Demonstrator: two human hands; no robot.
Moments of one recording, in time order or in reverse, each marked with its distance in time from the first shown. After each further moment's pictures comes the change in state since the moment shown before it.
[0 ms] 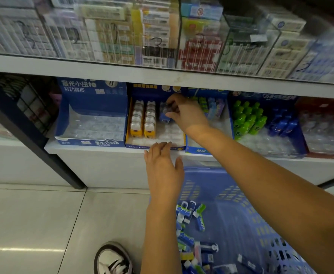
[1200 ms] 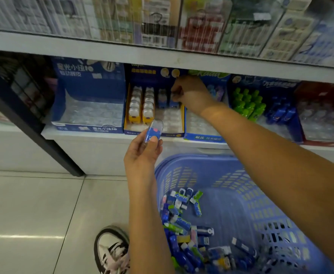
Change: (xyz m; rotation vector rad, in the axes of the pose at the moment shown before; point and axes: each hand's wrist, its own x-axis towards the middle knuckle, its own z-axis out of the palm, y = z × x) left_hand -0.013 -0.009 -0.029 -1.299 0.171 -0.429; right_hand 0.020 0.010 -0.019 -0.178 -0.122 -0.027
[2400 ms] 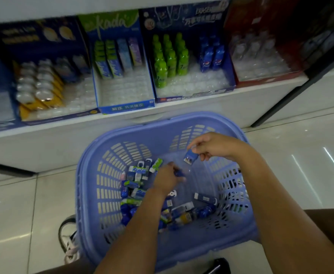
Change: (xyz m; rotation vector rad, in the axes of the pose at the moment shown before) left_hand -0.049 -0.248 0.011 1.447 -0.809 -0.286; right_hand -0.260 0.170 0.036 0.830 -0.557 0.624
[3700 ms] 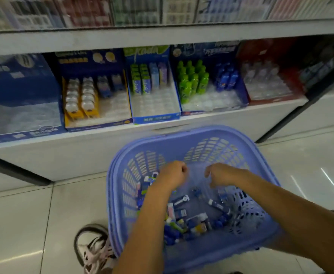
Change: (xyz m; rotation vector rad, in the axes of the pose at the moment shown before) left_hand -0.049 0.042 -0.088 0.258 -0.044 0.127; right_hand 0.030 0.030 0.052 -0.679 -0.057 0.220
